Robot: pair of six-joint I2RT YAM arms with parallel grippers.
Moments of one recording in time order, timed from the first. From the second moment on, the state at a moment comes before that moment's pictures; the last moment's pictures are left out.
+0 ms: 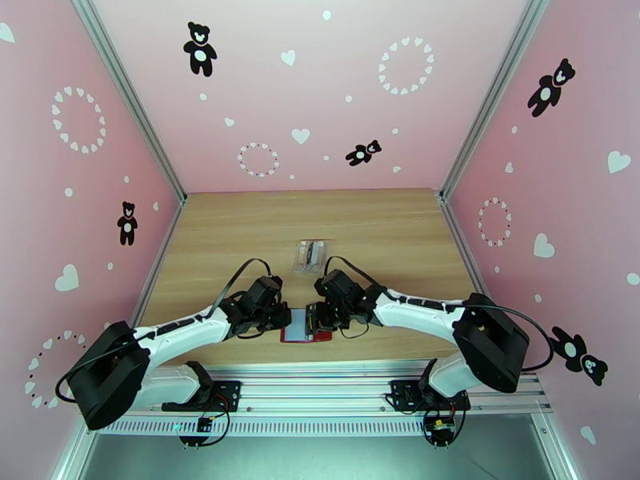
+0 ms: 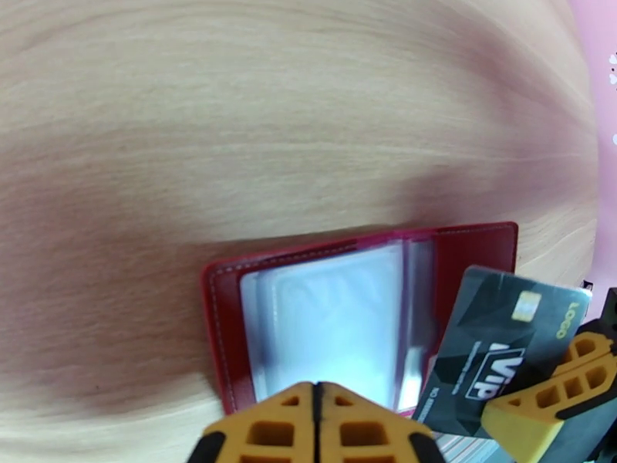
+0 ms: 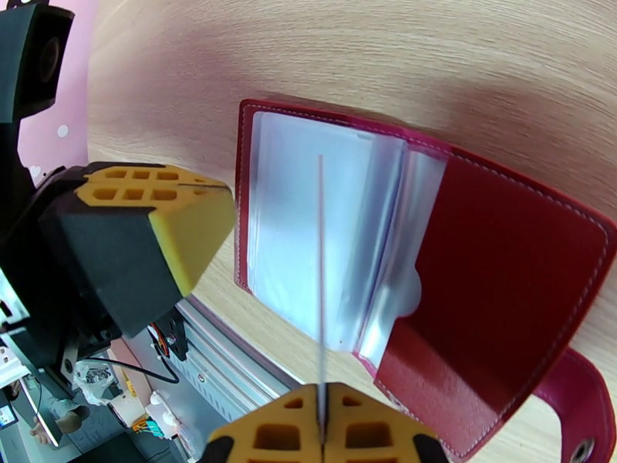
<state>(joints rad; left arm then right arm) -0.74 1.30 0.53 -0.22 0.20 -0.84 0.89 1.52 0.78 -0.27 -0.42 0.86</state>
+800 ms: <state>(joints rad) -0.74 1.33 0.47 -0.12 0.20 -0.86 0.84 1.55 0.69 -0.16 -0.53 0.89</state>
